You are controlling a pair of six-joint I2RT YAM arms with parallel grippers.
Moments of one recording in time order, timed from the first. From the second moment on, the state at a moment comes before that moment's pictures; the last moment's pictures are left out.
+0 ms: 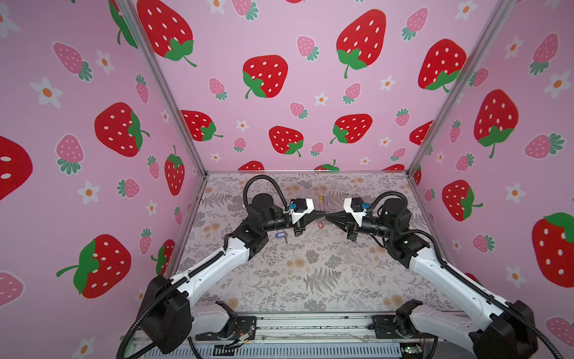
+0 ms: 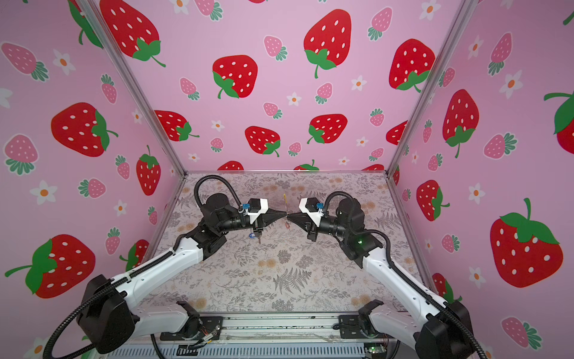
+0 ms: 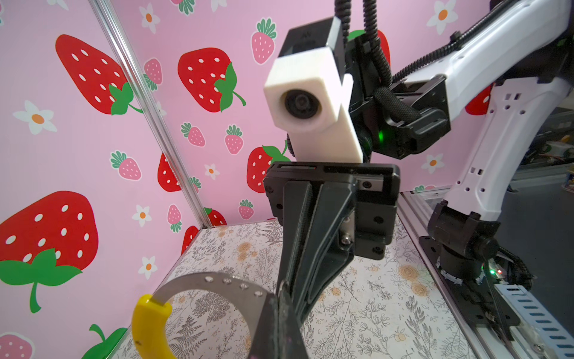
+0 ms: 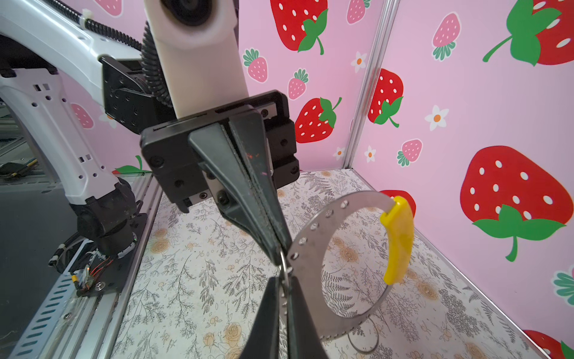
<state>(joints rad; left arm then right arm) -0.59 1.28 0.92 0.36 0.81 0.29 0.60 1.09 0.81 0.19 -0.80 -0.20</state>
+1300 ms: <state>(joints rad) -0.59 1.25 0.91 0.34 0.80 0.33 0.56 1.01 0.81 0.16 -0.76 -0.24</state>
